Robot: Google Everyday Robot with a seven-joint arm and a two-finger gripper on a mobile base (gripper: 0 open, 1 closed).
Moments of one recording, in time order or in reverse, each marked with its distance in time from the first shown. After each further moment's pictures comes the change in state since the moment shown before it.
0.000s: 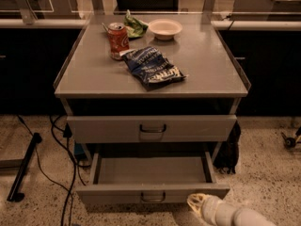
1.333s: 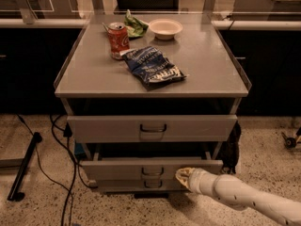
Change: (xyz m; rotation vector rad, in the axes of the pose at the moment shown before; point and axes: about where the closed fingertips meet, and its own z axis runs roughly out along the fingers) arm -0.046 -0.074 0.069 0.004 -0.020 -0.074
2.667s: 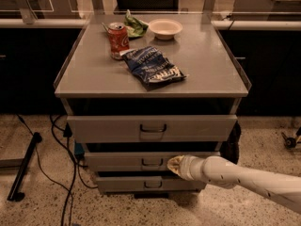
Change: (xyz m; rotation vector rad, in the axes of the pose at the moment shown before) arm -0.044 -0.025 0.032 -0.079 0.008 -0.101
